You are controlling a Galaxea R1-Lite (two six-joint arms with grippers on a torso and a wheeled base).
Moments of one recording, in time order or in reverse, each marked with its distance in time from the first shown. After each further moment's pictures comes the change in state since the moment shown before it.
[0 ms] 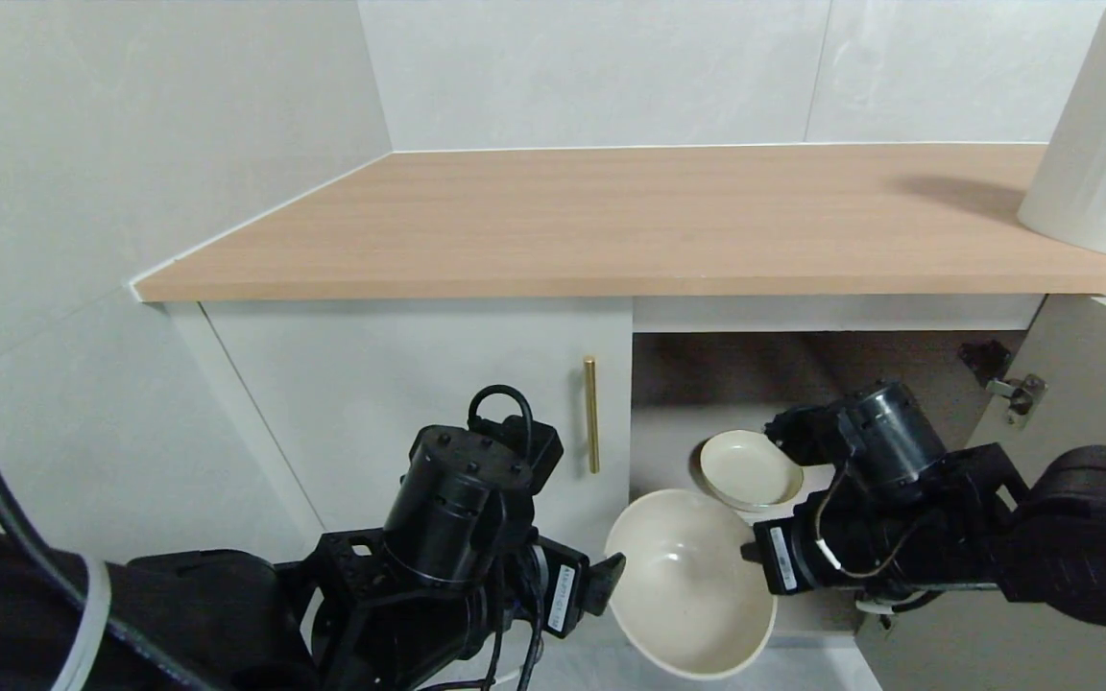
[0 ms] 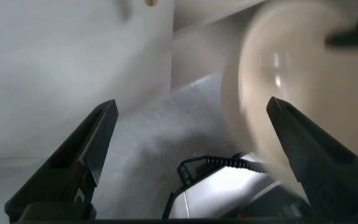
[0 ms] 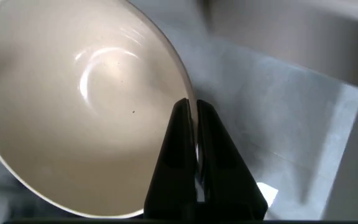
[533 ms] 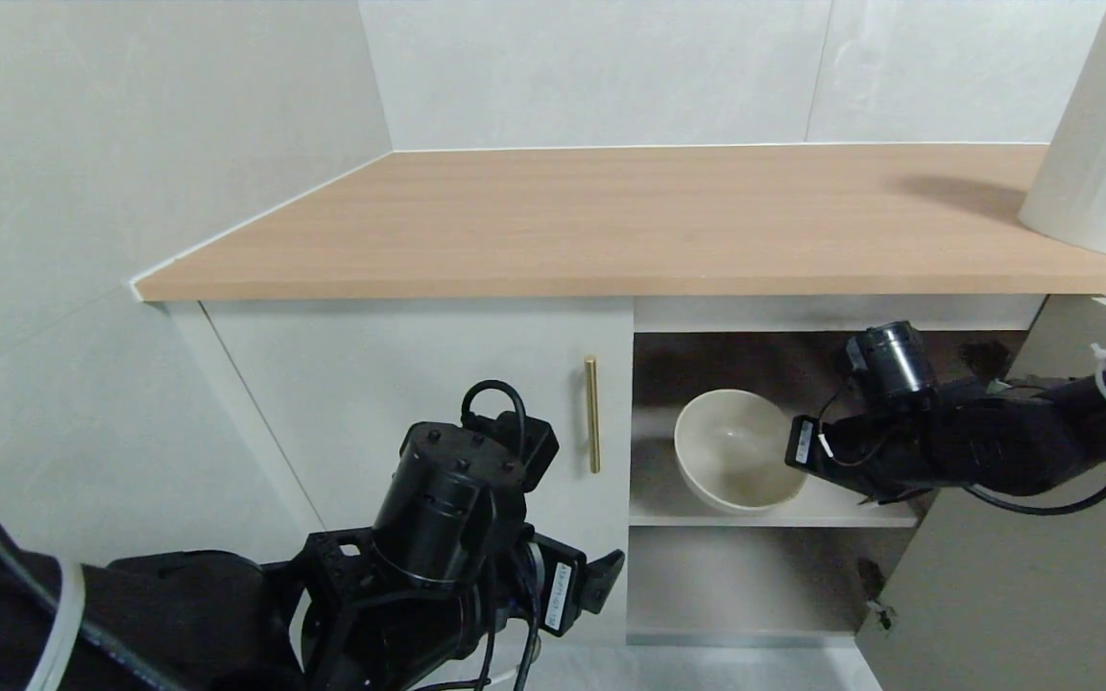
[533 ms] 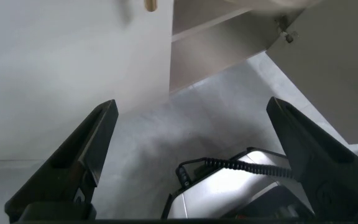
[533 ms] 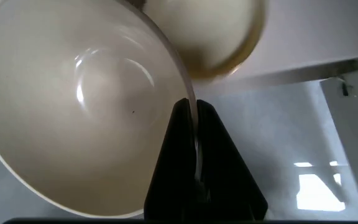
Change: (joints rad) left arm 0.002 -0.016 0.003 0.001 0.000 -0.006; right arm -0.230 0.179 -0.226 0.005 -0.151 0.264
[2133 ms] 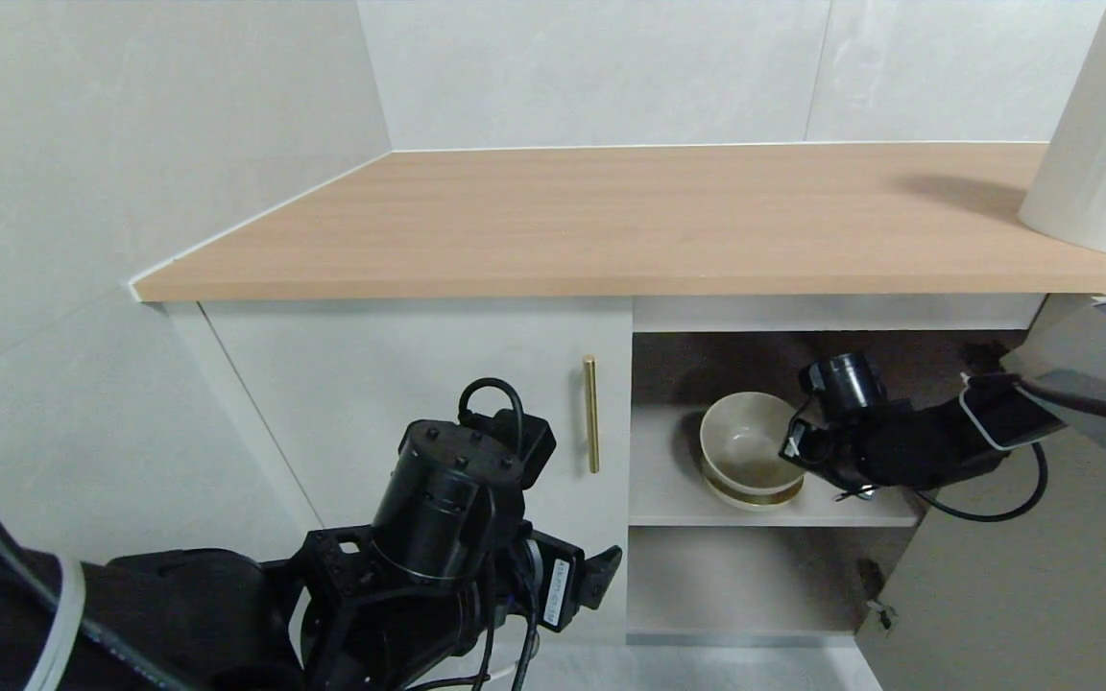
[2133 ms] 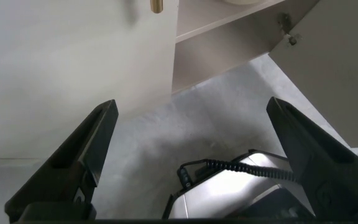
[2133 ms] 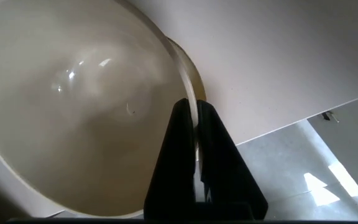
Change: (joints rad) left arm 0.002 0.000 -0.001 -0.001 0.007 -0.002; right arm -0.076 0.276 -0.150 -0.119 -0.174 0.095
